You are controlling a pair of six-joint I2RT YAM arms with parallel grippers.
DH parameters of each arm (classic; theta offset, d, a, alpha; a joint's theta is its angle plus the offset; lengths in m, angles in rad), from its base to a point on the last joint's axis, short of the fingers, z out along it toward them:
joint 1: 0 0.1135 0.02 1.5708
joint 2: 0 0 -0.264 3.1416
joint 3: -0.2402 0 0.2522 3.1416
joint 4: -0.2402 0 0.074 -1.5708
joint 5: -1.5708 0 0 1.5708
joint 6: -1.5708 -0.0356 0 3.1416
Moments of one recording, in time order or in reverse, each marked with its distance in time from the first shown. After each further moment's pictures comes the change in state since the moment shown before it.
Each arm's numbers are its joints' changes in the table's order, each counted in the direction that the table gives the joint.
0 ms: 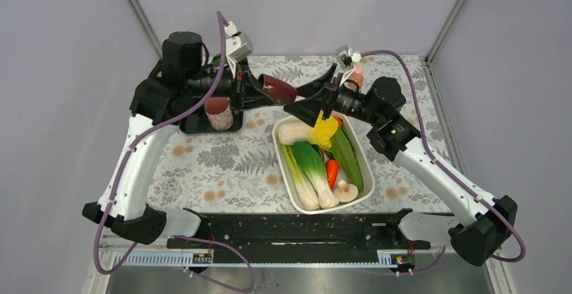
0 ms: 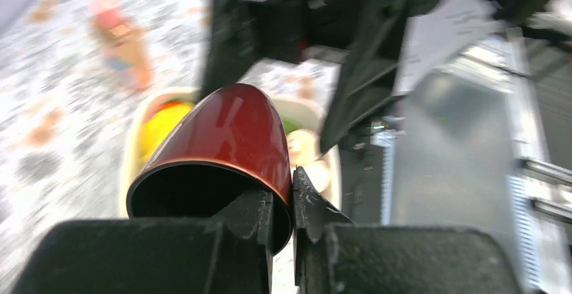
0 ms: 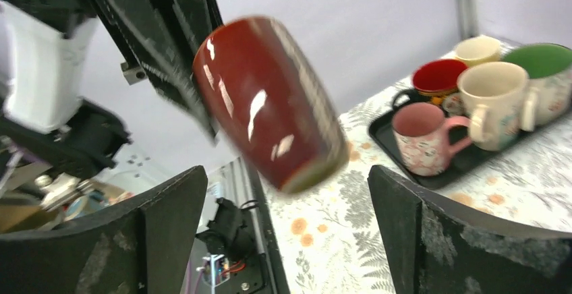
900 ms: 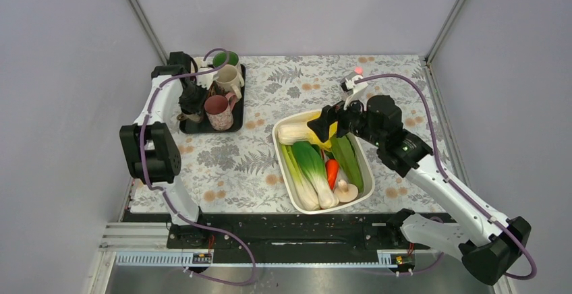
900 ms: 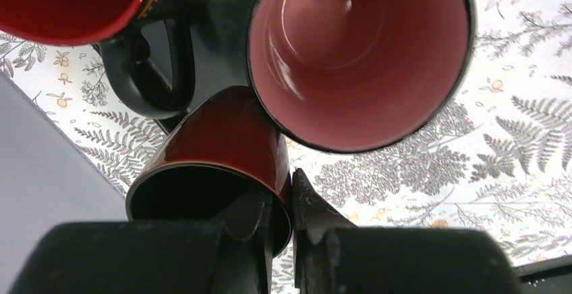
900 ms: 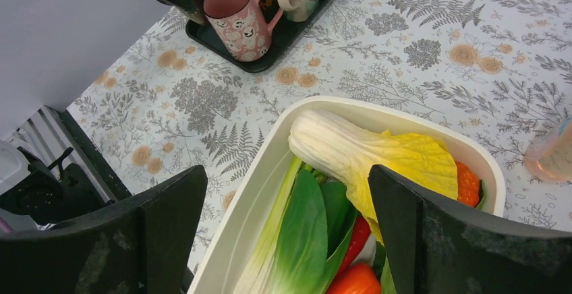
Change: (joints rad) left arm 0.529 -0.463 0.234 -0.158 0.856 -0.484; right arm 0.006 0.156 0.133 -0.498 -0.454 0.369
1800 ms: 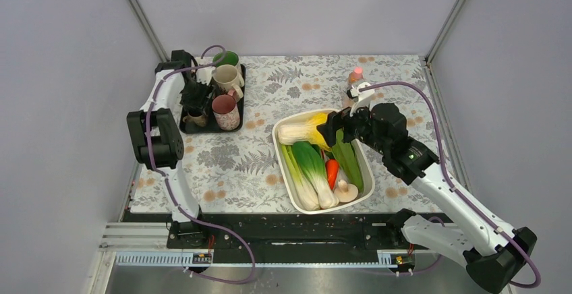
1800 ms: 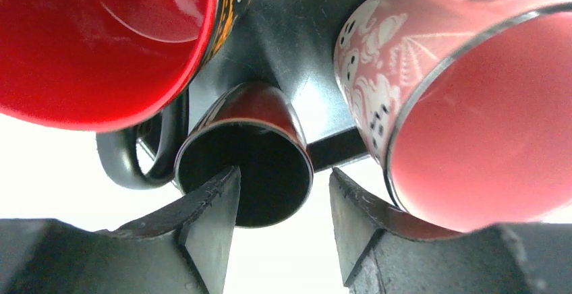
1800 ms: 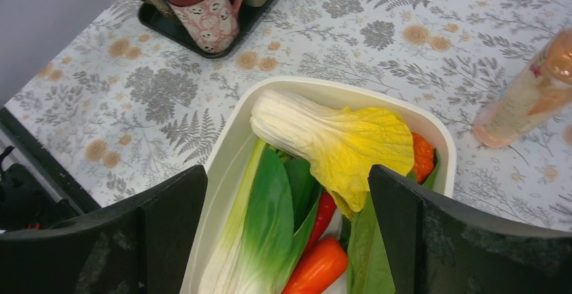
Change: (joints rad) left arm 0.027 -0.208 -0.124 0.040 -0.020 0.076; right arm 0.000 0.090 0.060 -0.055 -0.083 0.054
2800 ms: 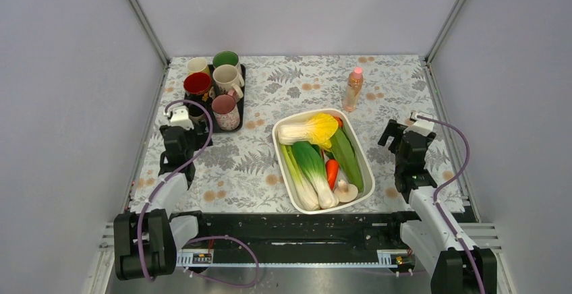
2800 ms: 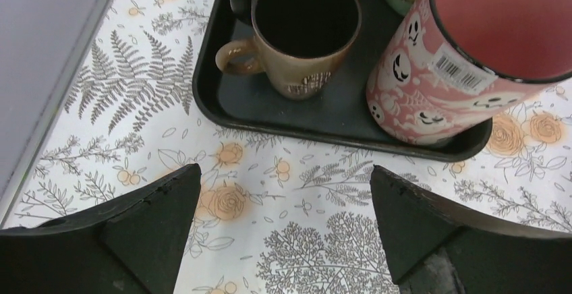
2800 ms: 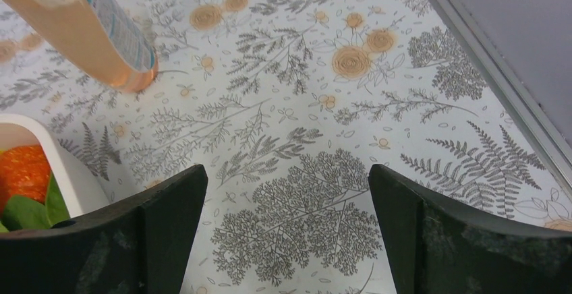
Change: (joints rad) left arm 0.006 0.965 1.372 1.273 0.226 0.507; right arm -0.581 0.117 0.608 0.409 -0.410 -0.053
